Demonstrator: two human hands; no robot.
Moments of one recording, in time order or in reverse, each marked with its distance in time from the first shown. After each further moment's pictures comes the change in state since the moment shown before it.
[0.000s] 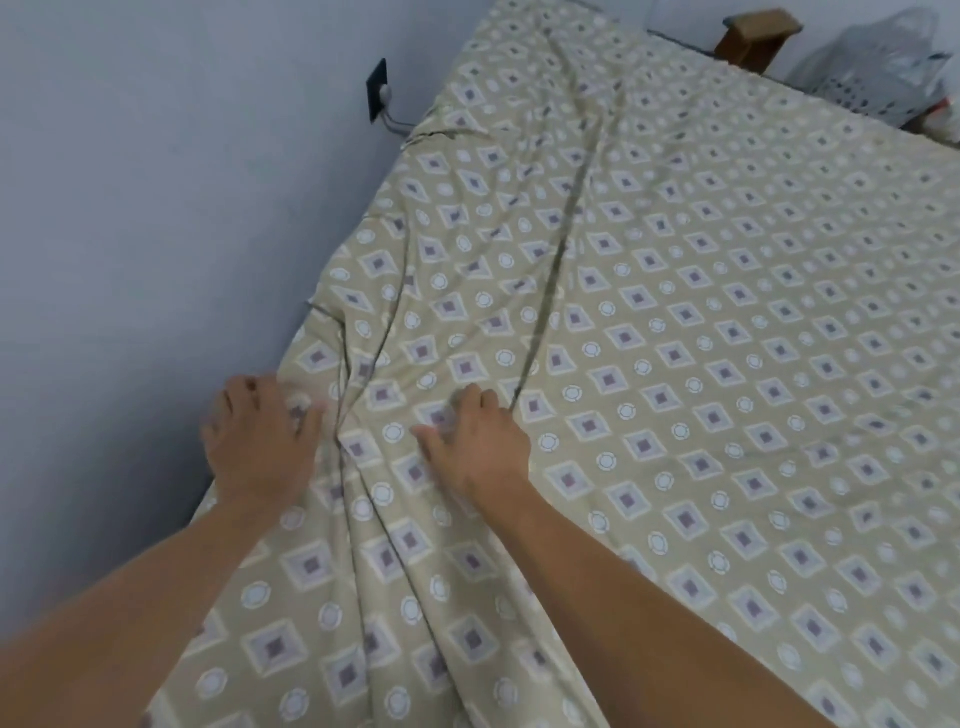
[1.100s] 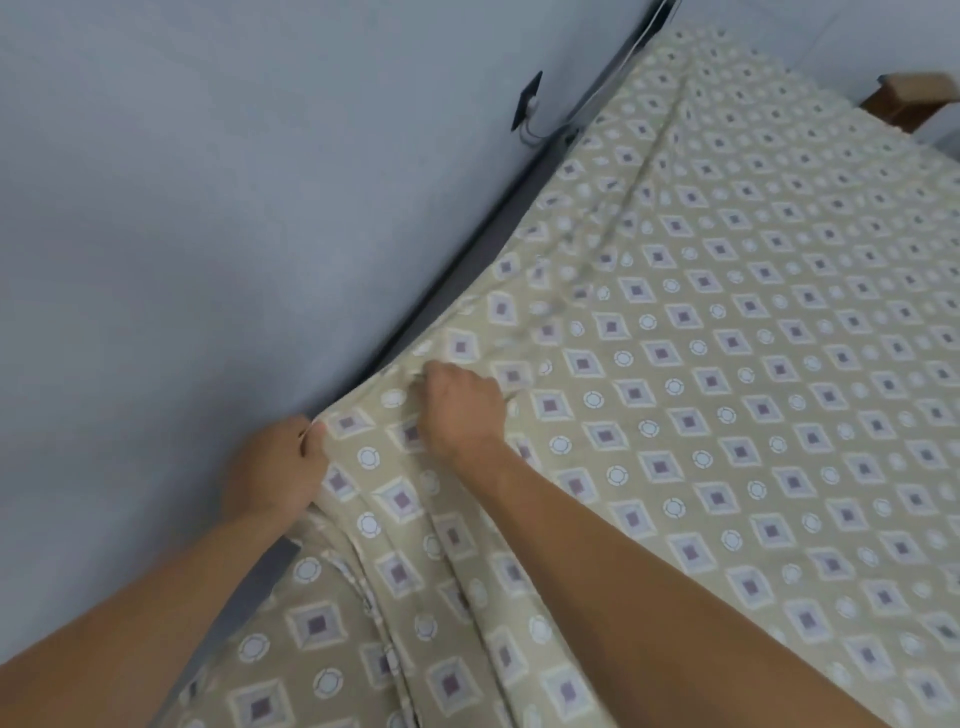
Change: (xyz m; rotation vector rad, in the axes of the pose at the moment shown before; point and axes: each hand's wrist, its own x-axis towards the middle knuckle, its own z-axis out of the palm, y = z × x) left_hand 0.007 -0.139 -0.004 -0.263 -0.289 -0.353; right_hand 0.052 -0.185 0.027 -0.150 -0.060 -0.379
